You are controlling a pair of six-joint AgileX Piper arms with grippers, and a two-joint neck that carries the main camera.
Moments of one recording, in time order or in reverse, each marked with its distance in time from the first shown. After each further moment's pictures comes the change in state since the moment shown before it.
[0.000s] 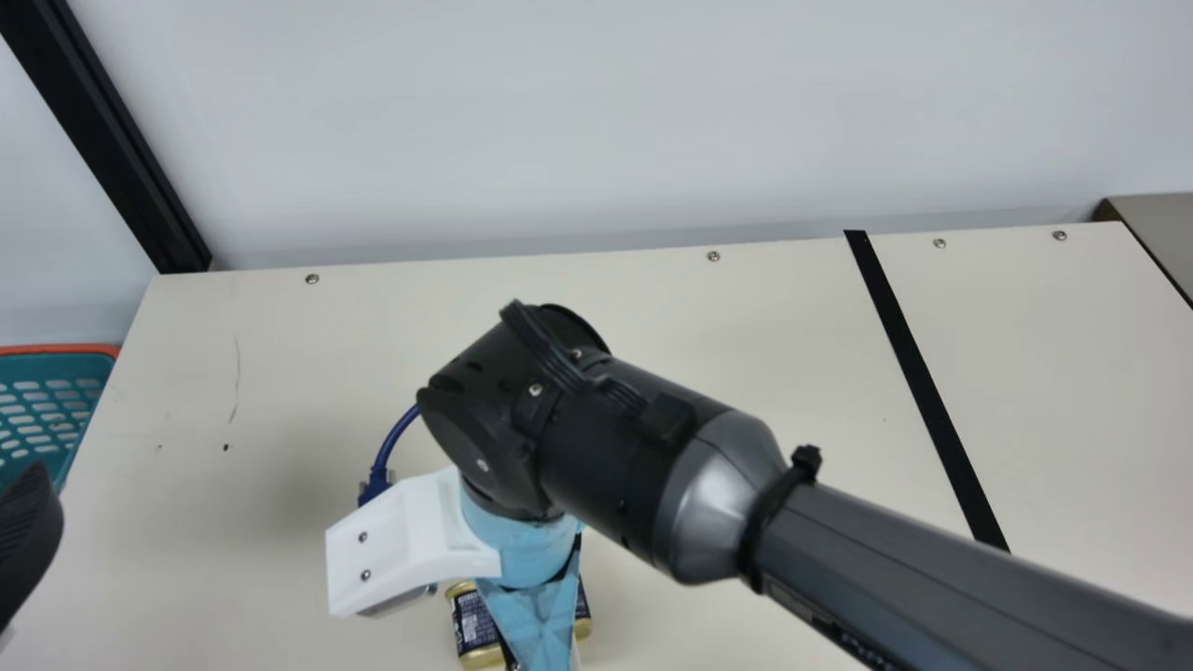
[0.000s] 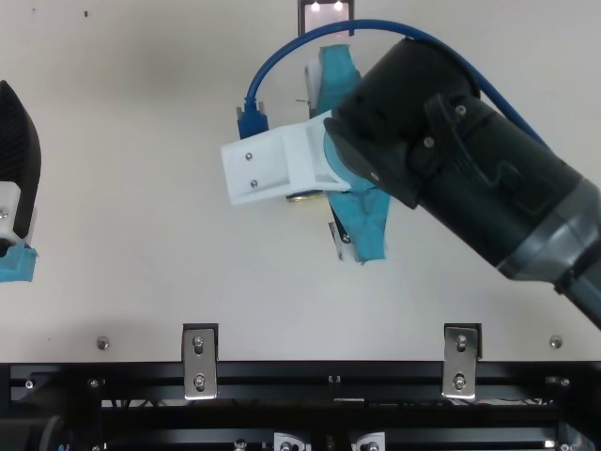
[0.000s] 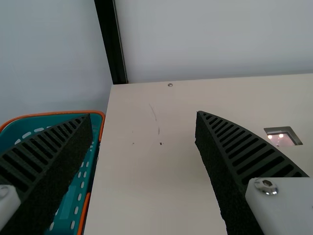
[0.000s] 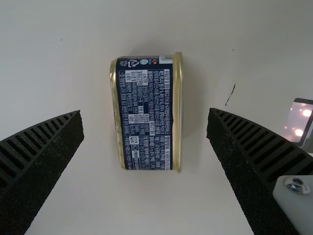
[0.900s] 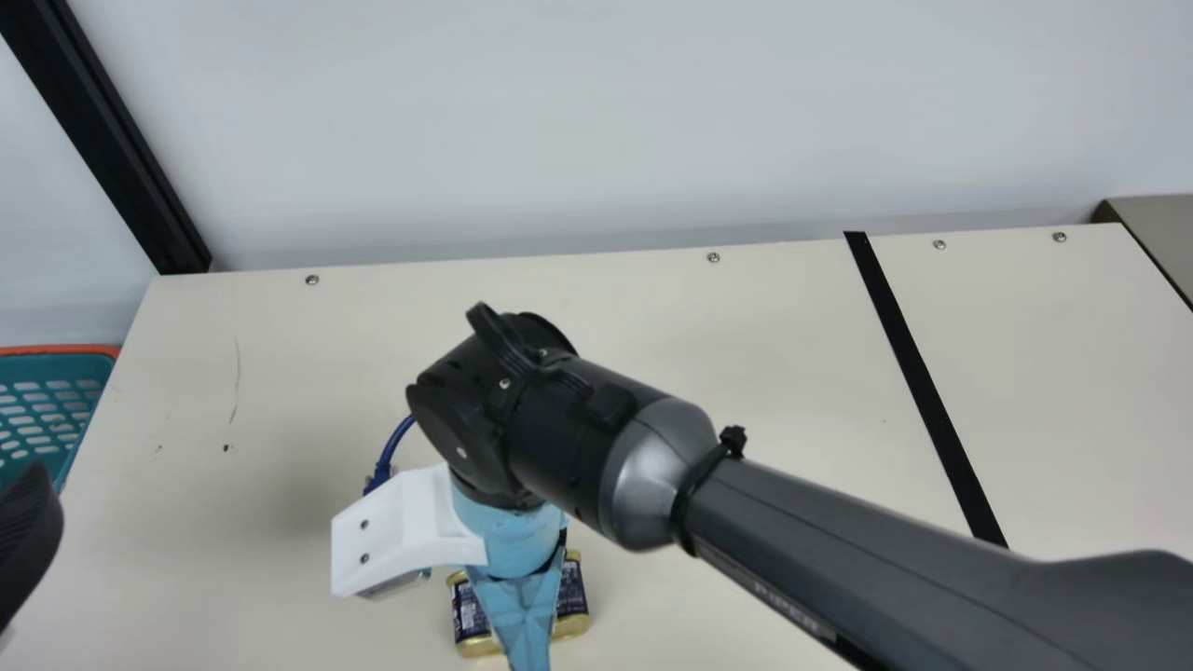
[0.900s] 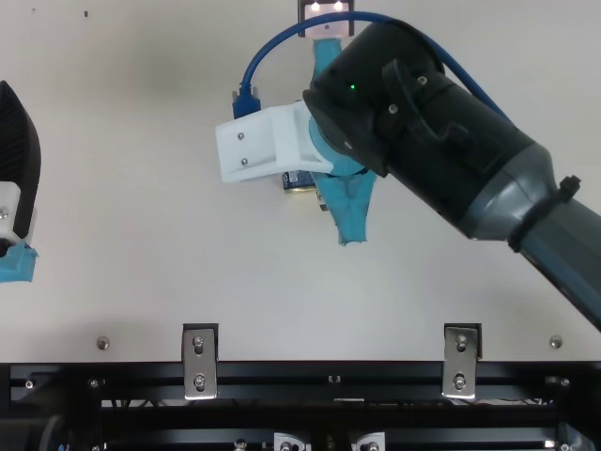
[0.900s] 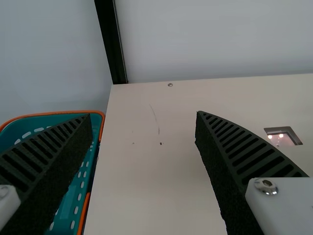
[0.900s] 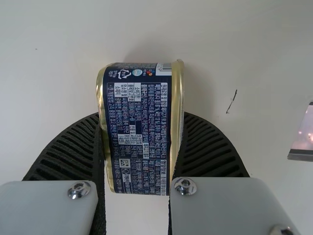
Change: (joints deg) left arm 0.0 0.0 0.0 0.0 0.0 0.0; right arm -1.0 4.2 -1.6 0.8 -1.9 2.2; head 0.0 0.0
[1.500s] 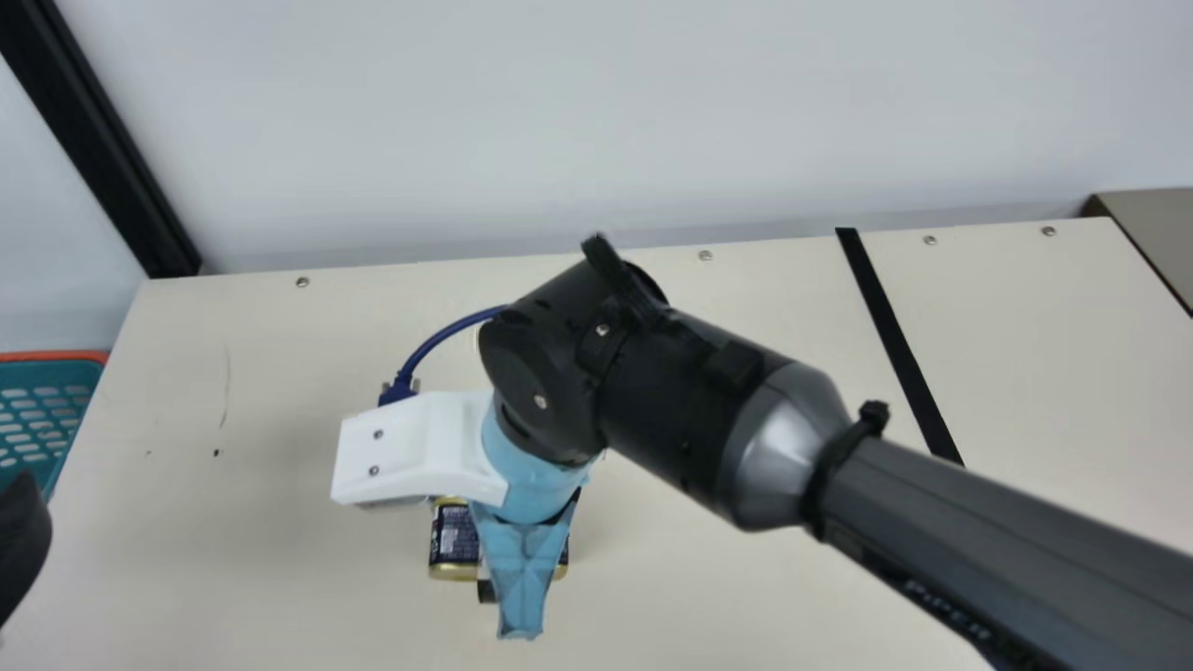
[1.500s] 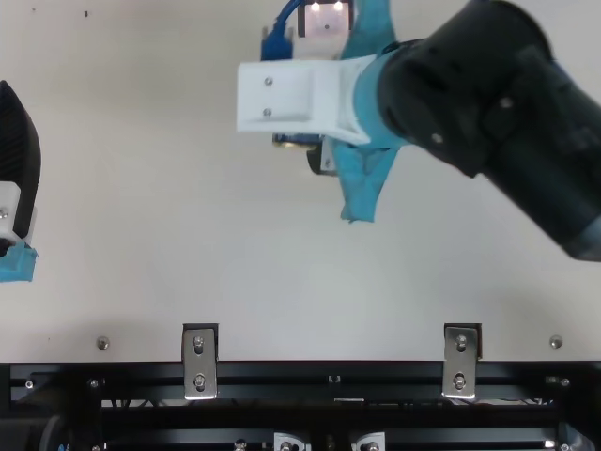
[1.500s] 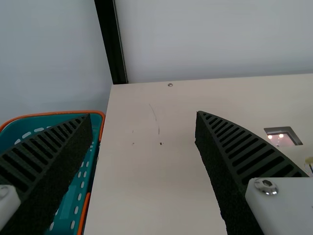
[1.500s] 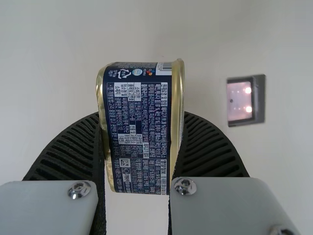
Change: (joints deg) left arm 0.0 0.0 0.0 0.0 0.0 0.0; right arm -5.1 -8.7 3.4 1.3 -7.2 5.5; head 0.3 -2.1
